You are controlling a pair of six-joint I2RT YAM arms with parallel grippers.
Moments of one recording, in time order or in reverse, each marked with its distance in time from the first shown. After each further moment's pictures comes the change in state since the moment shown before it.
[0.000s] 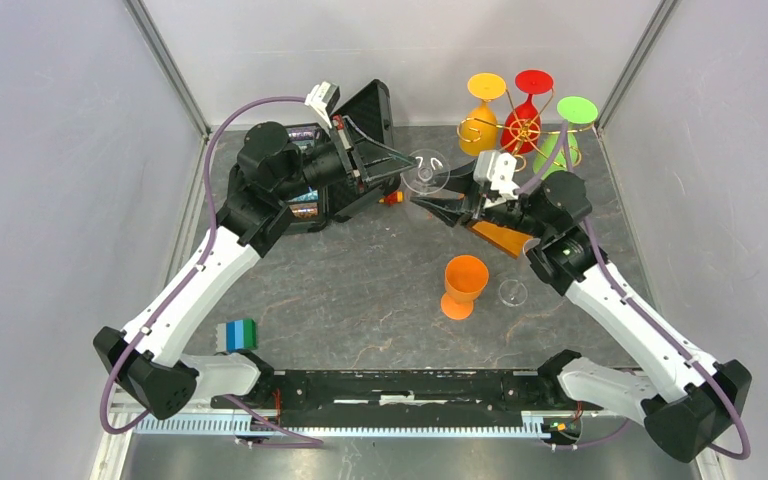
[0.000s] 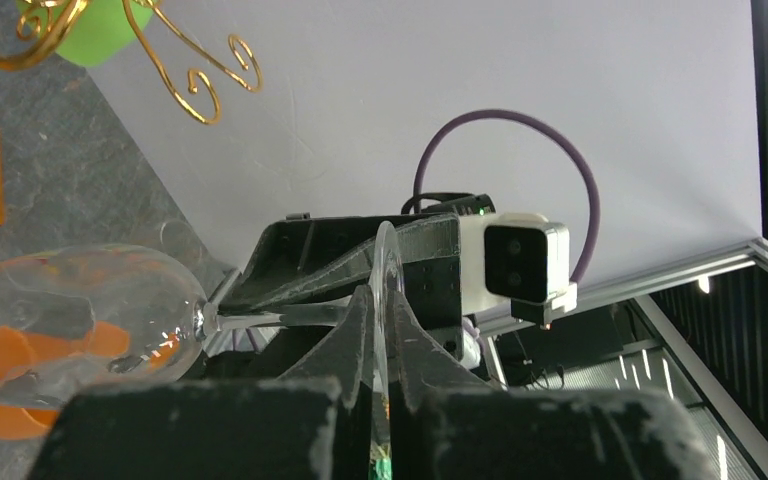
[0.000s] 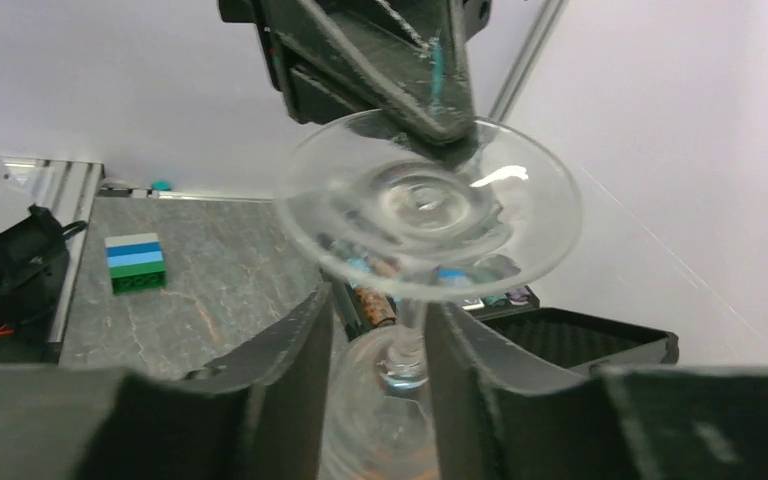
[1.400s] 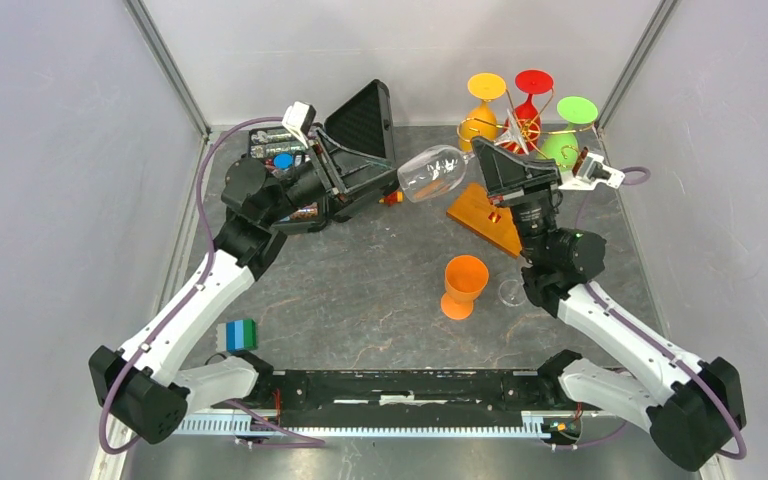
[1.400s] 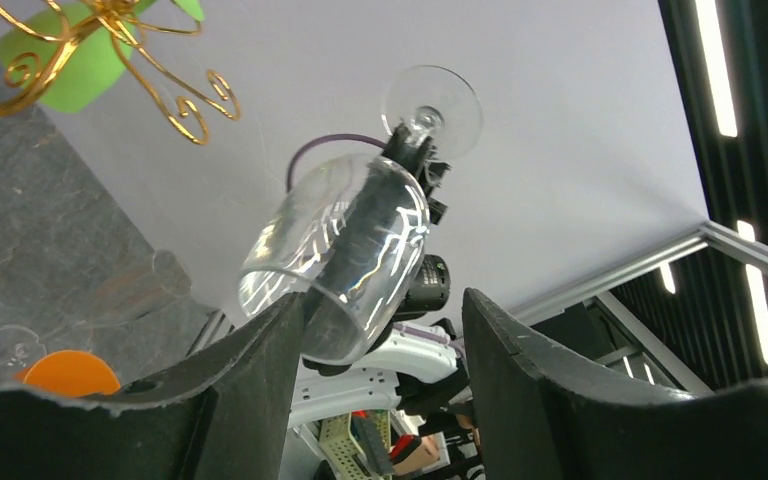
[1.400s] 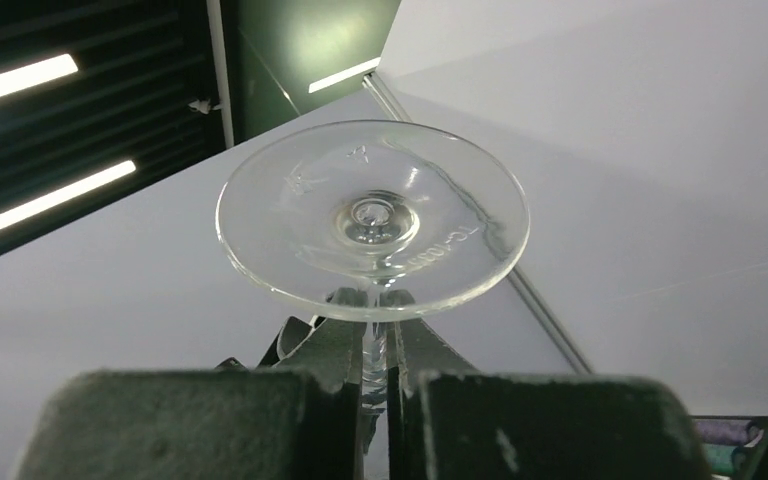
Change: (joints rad) left arm 0.070 -0.126 -0.283 0.323 0.008 -0.091; right arm 0.024 -0.061 -0.291 0.781 0.777 0.988
